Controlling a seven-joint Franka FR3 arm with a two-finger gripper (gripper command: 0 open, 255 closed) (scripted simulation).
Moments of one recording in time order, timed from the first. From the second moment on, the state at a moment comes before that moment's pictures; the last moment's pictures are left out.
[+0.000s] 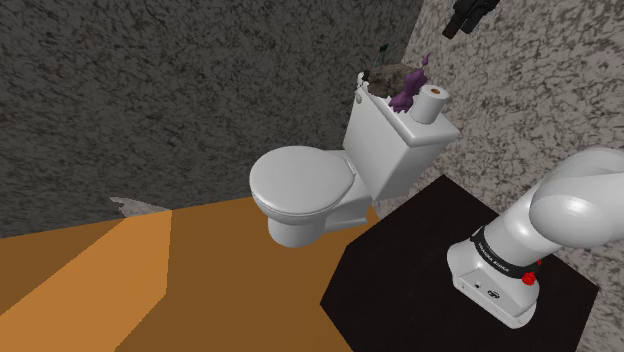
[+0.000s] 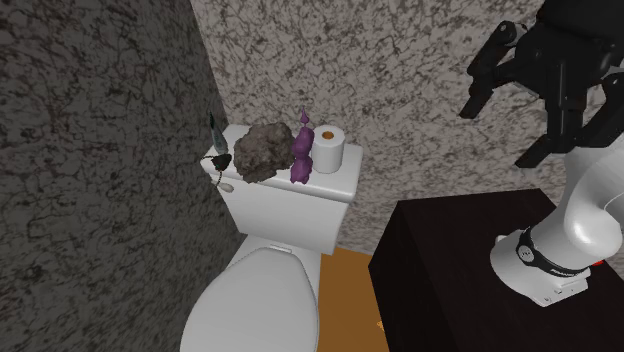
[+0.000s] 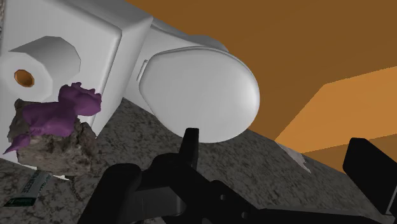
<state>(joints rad) -0.01 -0.78 -0.05 -2.29 0.04 1.69 -0.15</state>
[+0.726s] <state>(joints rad) 0.00 -0.71 -0.30 -2.38 -0.01 1.87 -0.50</state>
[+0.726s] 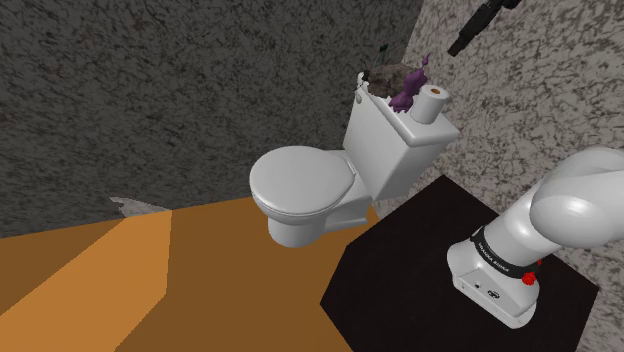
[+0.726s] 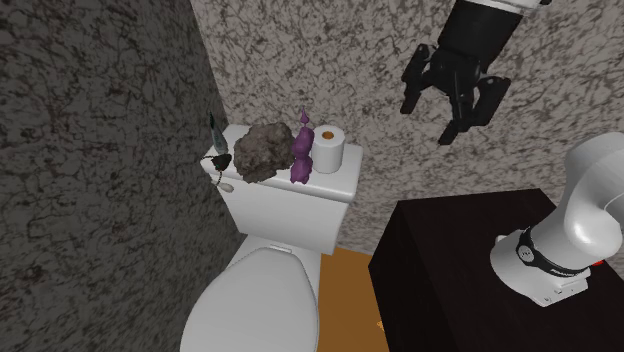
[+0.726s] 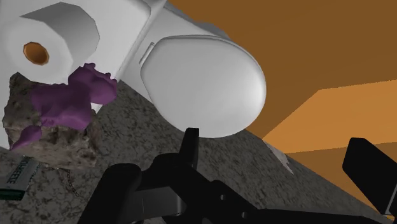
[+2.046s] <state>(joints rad) 0.20 0.10 -0.94 -2.01 0.52 2.01 -1.56</state>
